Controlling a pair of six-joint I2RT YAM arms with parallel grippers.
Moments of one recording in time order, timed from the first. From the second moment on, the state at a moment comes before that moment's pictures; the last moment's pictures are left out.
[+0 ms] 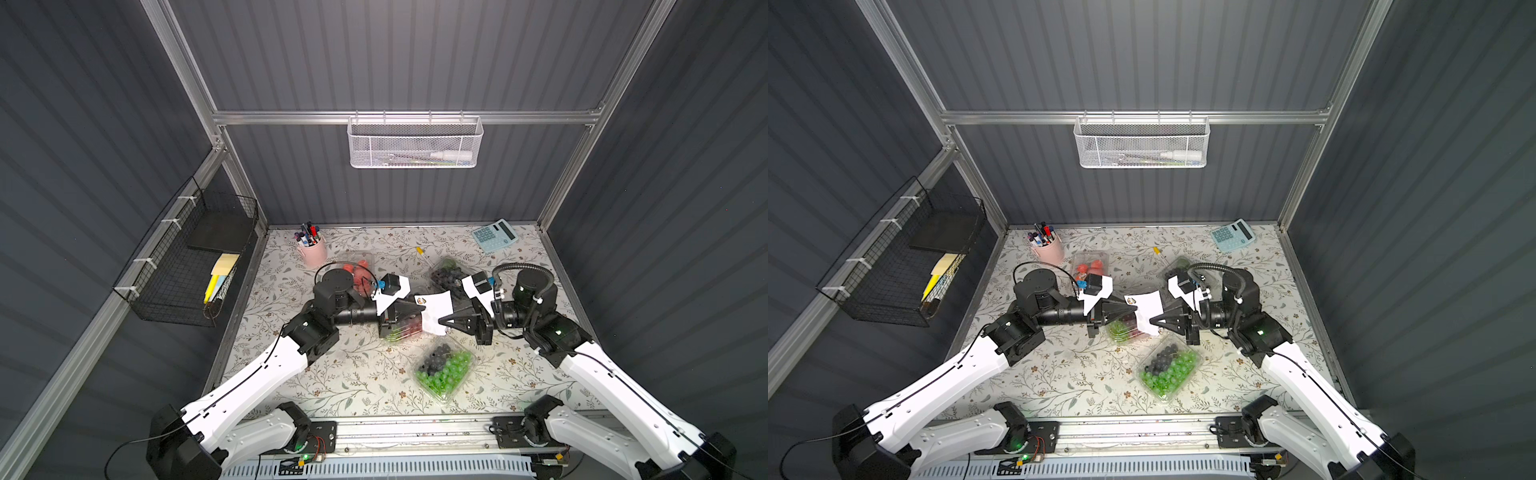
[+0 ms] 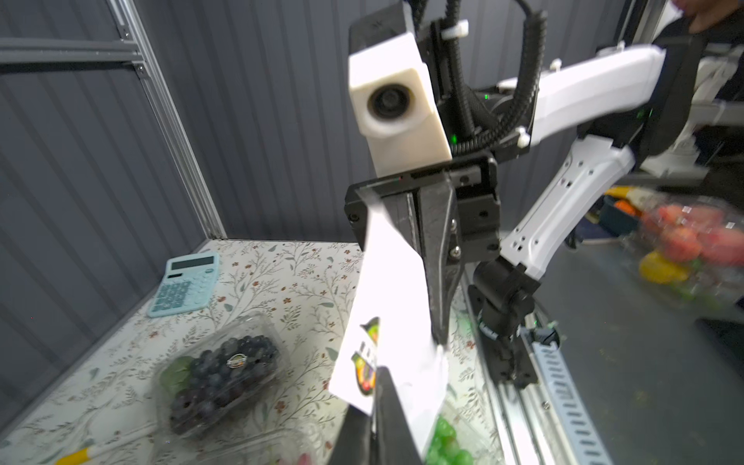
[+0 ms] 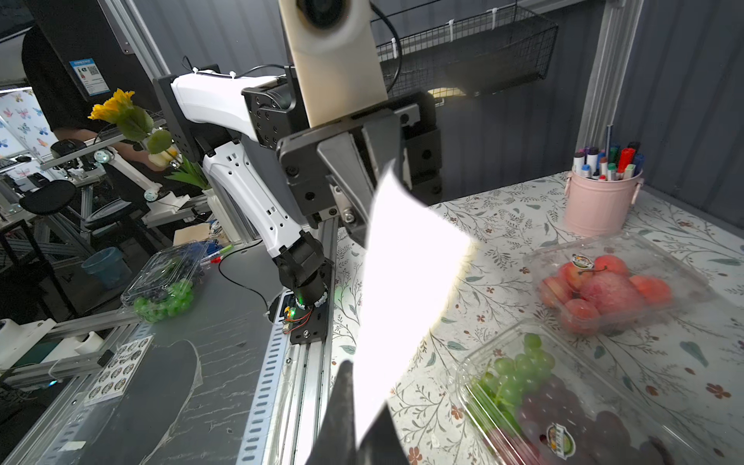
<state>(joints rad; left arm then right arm) -0.73 1.07 0.90 0.03 0.78 0.17 0.48 0.93 0.80 -0.13 -1.08 -0.01</state>
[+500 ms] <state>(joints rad) -0.73 1.14 0.98 -0.14 0.87 0.29 0.48 0.97 0.96 -0.22 -1.04 -0.05</state>
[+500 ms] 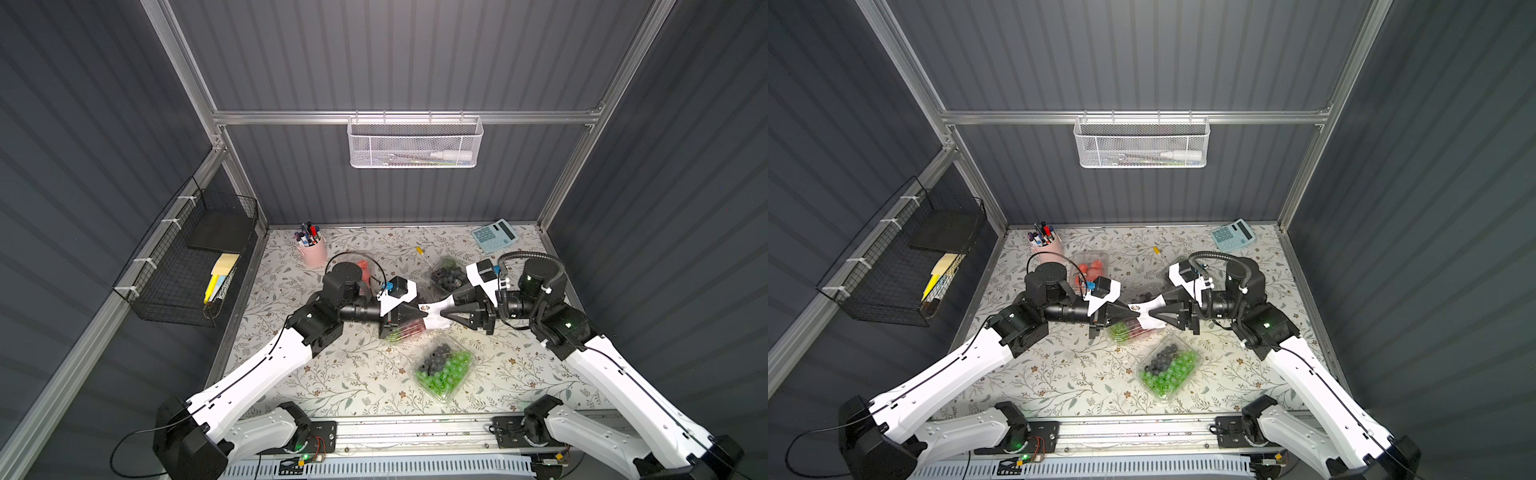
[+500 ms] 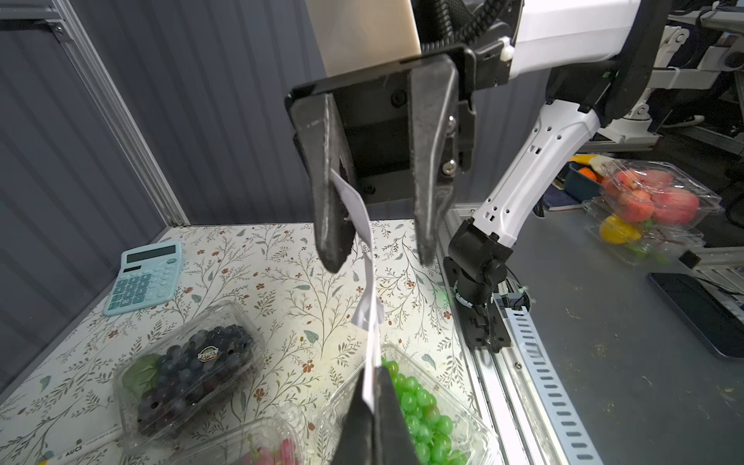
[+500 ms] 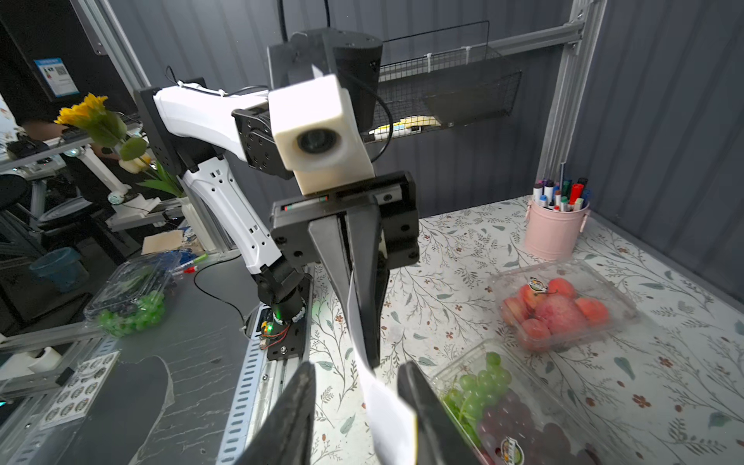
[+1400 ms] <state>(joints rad) -0.73 1.15 0.99 -0.15 0.91 0.29 0.49 1.05 0.97 -0.21 -1.10 -0.03</state>
